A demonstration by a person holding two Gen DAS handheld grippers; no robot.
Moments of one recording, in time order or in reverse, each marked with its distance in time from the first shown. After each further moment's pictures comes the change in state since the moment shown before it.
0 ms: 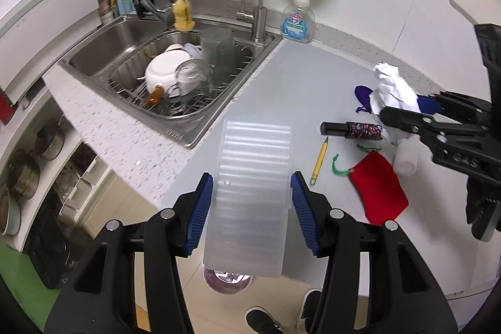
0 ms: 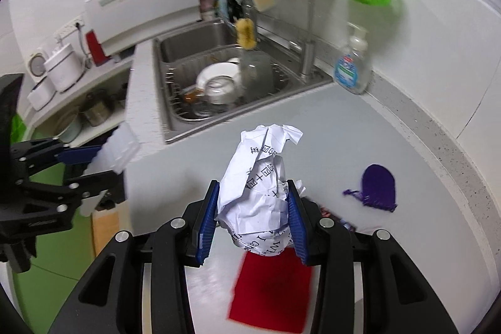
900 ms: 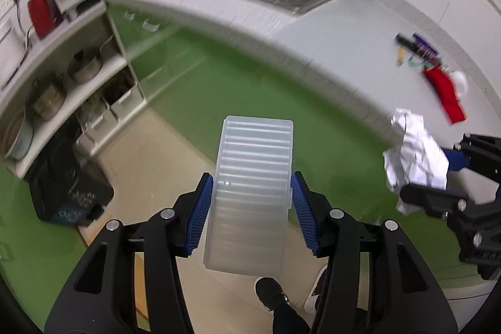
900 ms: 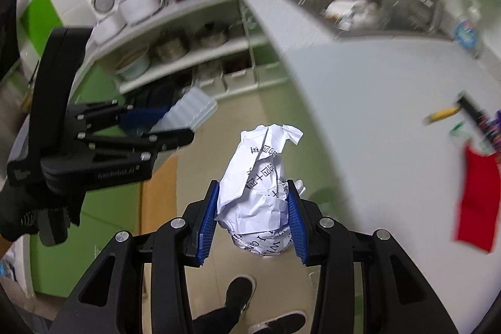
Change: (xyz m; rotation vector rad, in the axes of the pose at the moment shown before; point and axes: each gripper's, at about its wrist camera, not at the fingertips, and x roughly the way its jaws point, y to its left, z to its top) left arm 0.006 0.101 -0.196 -0.180 0.098 0.112; right arm 0.050 0.192 -0.126 -0.148 0.180 0.271
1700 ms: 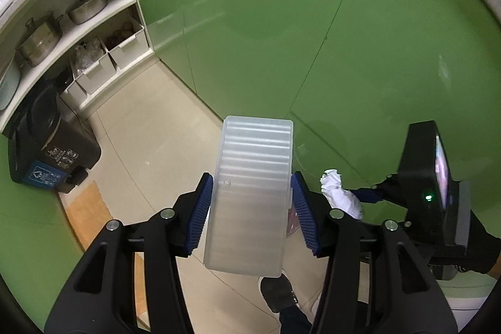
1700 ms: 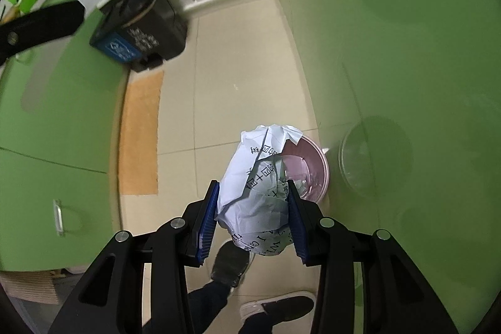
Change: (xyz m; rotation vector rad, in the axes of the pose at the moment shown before) left arm 0.175 0.063 -0.093 -0.100 0.104 0.015; right arm 0.313 -0.021 -0.094 -0.046 0.353 0.047
